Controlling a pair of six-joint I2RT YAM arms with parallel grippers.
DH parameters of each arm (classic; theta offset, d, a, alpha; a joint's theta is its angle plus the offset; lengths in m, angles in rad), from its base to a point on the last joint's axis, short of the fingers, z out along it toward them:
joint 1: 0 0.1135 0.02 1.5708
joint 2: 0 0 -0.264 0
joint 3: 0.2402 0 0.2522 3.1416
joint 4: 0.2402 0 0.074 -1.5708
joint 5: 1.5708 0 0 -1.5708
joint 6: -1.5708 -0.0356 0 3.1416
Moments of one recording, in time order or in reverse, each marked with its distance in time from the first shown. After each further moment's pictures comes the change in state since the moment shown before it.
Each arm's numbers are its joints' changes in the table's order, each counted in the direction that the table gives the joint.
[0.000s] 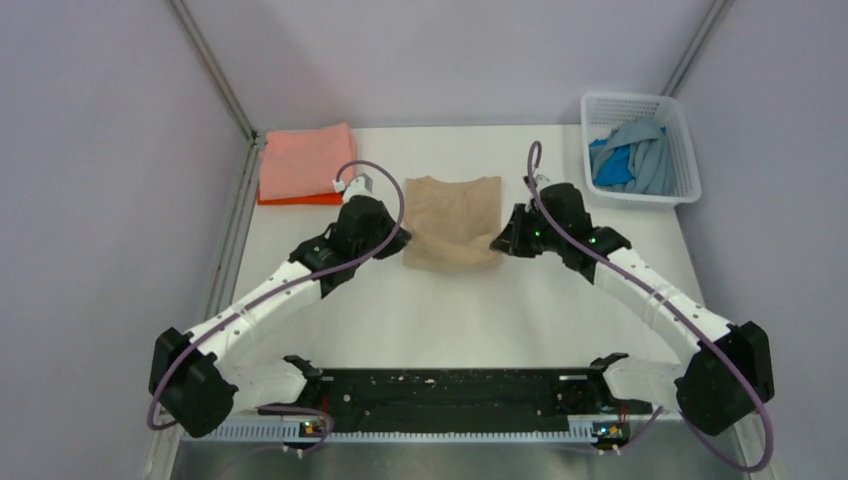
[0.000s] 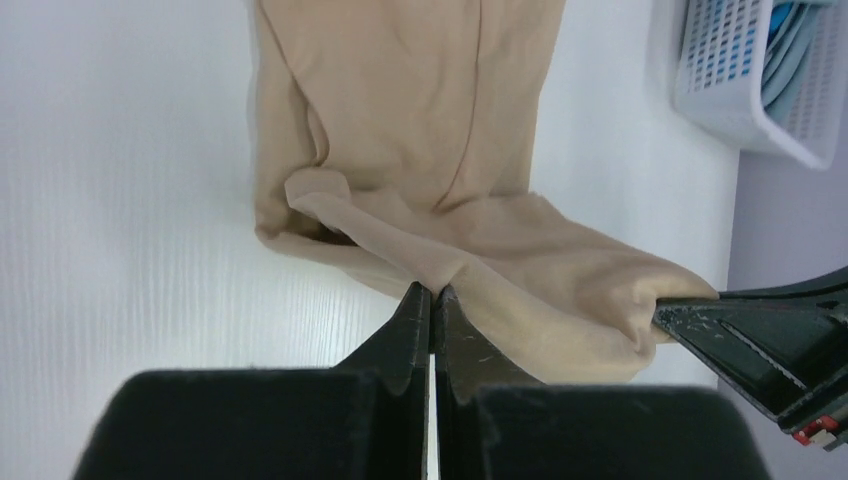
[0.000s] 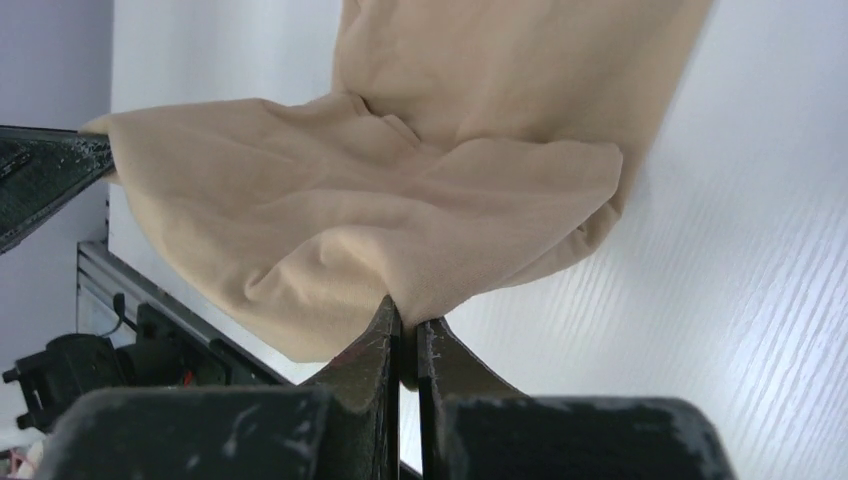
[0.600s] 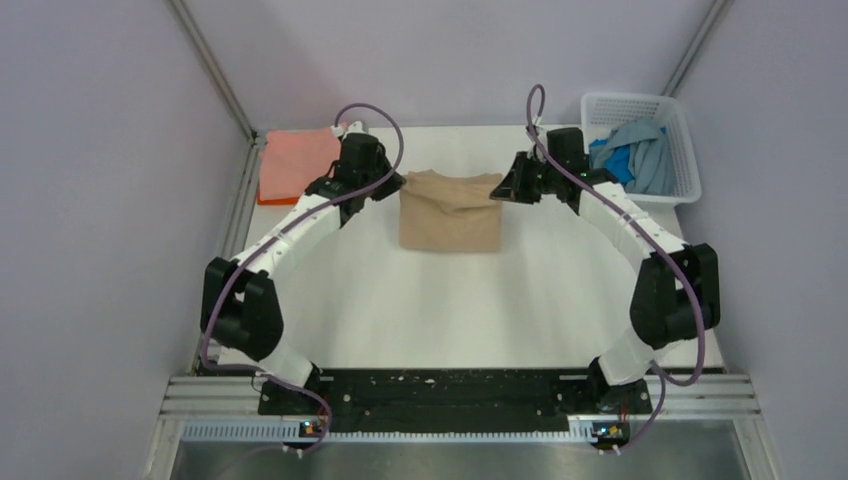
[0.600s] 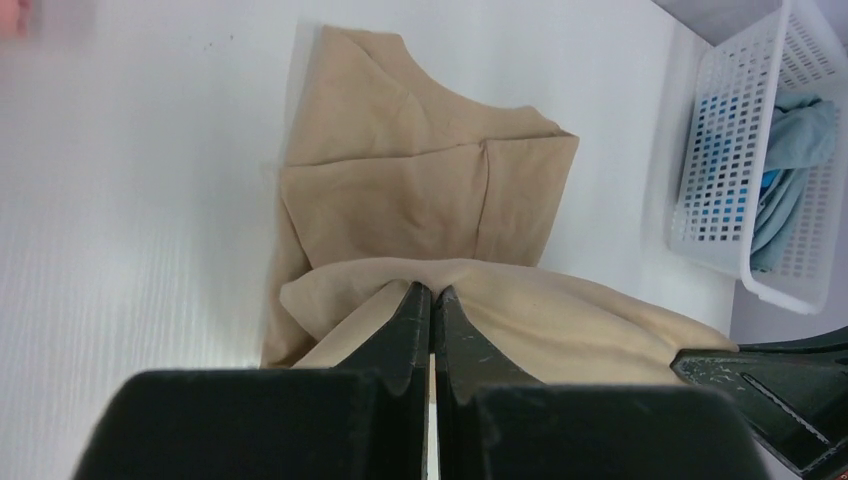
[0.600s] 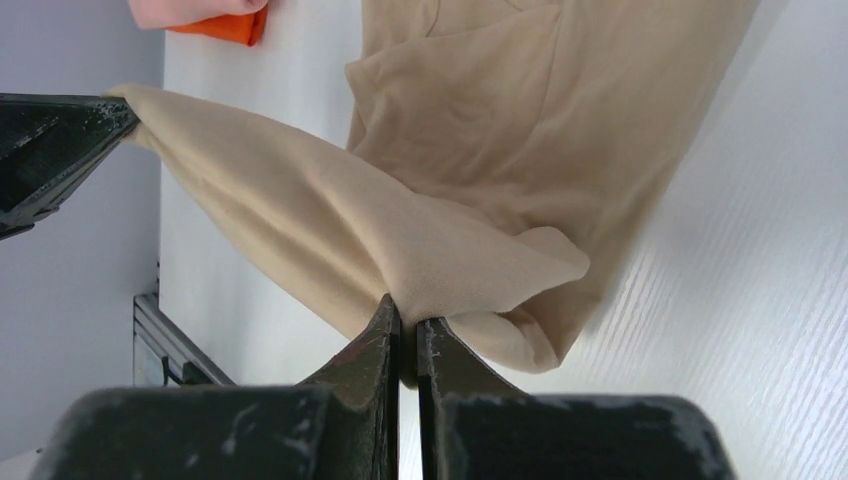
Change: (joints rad) left arm 0.246 -0.416 0.396 -0.063 0.098 -0.122; right arm -0.238 -0.427 0.406 -0.011 -0.230 0.085
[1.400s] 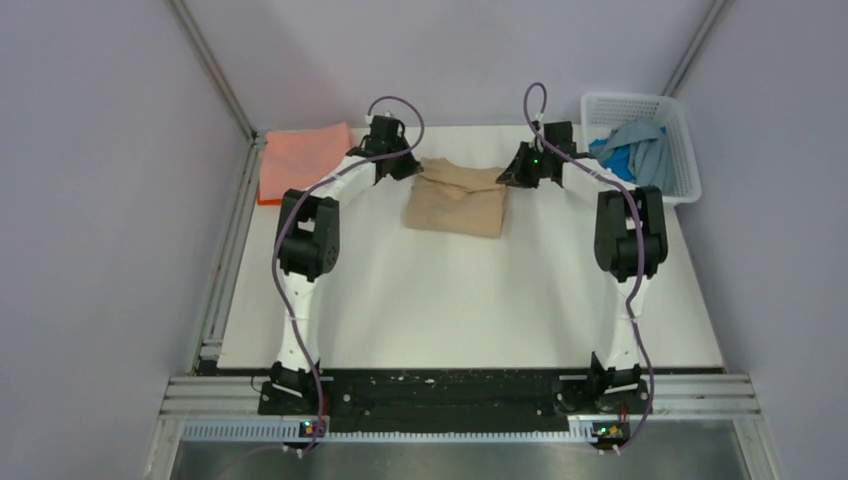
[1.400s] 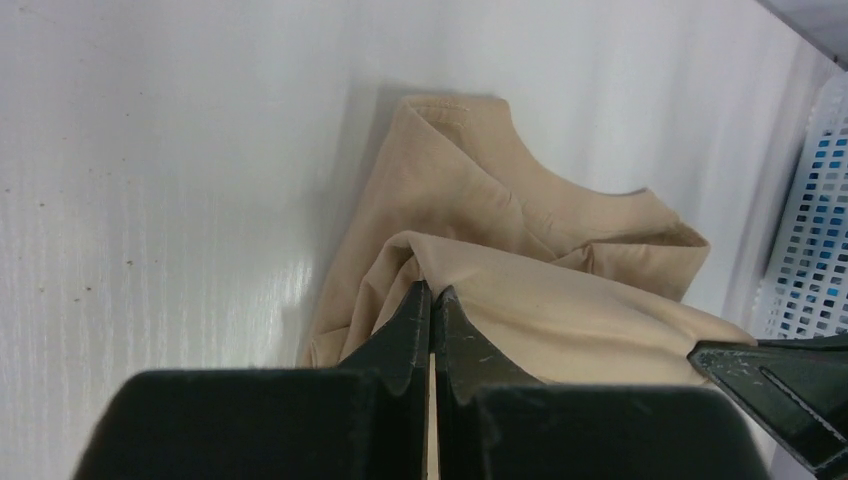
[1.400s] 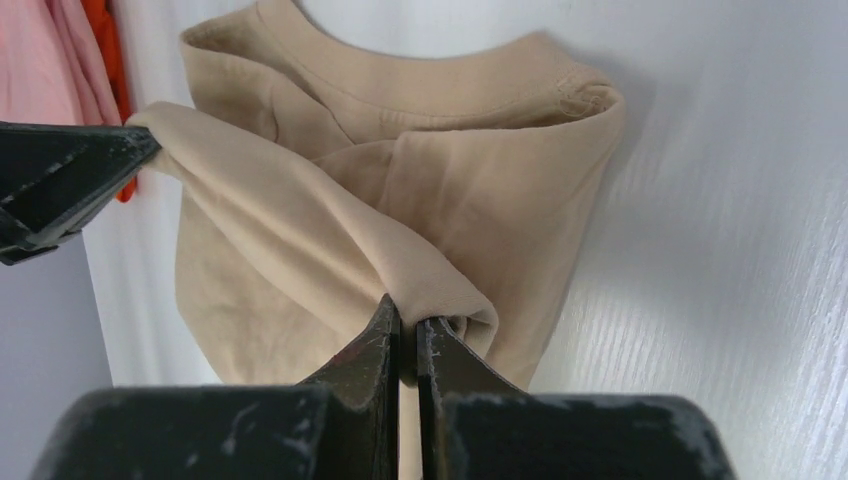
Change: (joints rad) left arm 0.098 -0.730 0.594 -0.019 0.180 -0.058; right arm -0.126 -0.557 0.336 -0.119 -0.016 -0.019
